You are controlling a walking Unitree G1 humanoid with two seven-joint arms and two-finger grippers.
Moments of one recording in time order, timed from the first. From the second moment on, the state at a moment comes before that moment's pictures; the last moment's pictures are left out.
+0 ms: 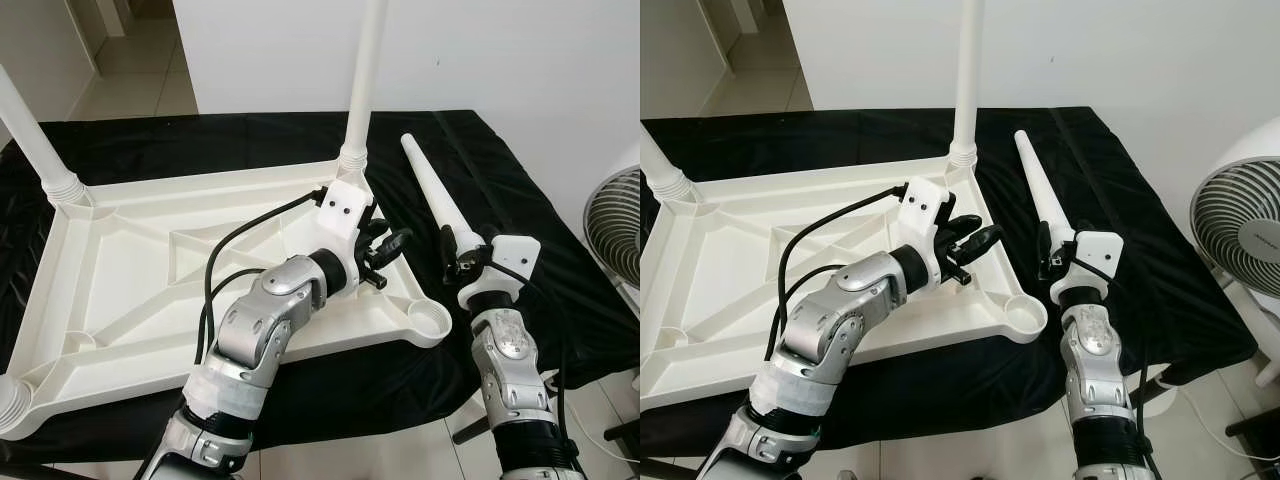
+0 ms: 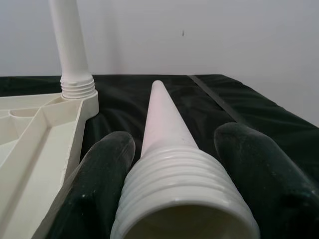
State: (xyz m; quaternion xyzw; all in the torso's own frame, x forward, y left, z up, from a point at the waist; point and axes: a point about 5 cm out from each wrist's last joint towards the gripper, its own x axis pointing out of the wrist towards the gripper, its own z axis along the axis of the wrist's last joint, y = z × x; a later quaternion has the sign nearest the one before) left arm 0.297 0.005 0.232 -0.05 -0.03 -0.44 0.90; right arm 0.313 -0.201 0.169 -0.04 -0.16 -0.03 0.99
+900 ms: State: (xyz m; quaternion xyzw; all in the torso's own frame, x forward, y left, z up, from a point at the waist) left arm 0.296 0.006 0.232 -0.06 -0.03 -0.45 0.89; right arm 0.316 -0.208 0.134 -0.03 -0.03 -0.03 1.00
